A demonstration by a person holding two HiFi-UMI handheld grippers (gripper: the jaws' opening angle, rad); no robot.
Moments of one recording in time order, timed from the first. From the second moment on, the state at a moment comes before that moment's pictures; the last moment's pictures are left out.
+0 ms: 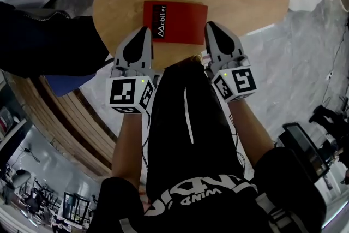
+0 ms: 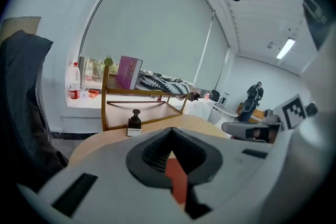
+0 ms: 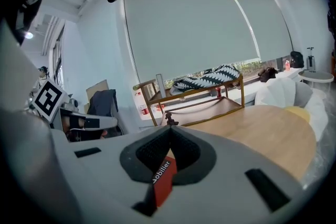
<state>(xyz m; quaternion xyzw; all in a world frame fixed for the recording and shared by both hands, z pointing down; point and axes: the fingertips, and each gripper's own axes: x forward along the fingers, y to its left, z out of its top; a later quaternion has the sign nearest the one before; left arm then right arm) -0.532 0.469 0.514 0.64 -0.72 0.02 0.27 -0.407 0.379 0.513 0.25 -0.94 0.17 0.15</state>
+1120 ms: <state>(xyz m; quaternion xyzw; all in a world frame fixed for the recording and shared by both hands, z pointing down) -0.508 0.454 0.565 0.66 -0.69 0.01 0.29 -0.405 0.391 0.568 0.22 -0.93 0.23 0.16</state>
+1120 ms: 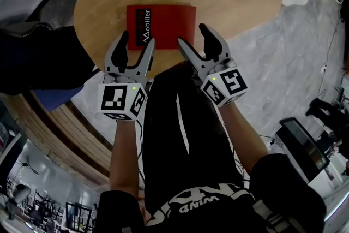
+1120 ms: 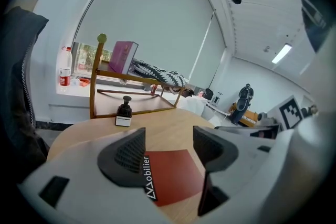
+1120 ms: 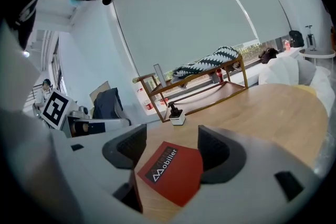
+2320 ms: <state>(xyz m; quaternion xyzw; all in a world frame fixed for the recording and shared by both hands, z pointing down) -0.524 0.481 0.690 0.61 -0.67 0.05 0.42 -0.367 0.382 0.688 0.24 -0.87 0.32 0.28</state>
